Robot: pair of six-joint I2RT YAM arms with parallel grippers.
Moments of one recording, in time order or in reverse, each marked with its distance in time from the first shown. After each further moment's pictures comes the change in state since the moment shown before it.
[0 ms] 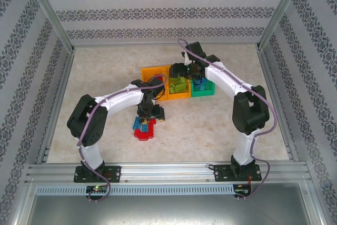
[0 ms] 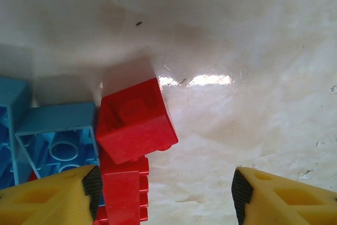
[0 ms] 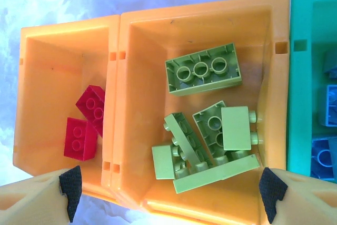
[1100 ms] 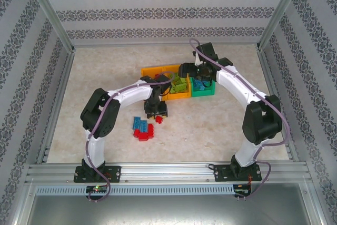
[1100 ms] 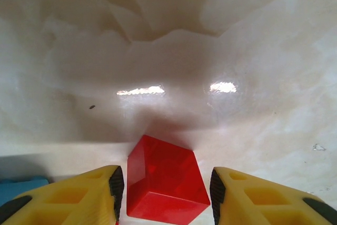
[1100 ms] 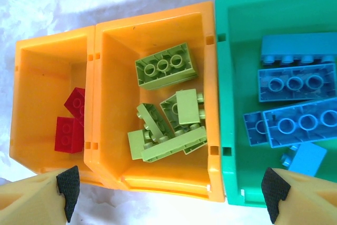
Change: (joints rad) left arm -0.006 0.174 0.161 -0.004 -0.033 0.034; right arm -0.059 -0.175 -0.131 0.002 0.040 0.004
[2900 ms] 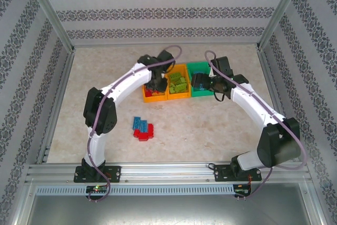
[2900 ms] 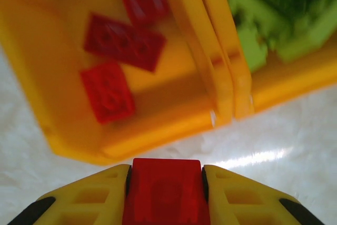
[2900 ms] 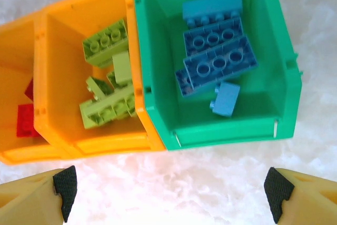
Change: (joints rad) left arm 0.068 0.070 0.494 -0.182 -0.331 0.360; right arm -0.038 -0.297 -0.354 0.083 0.078 0.019
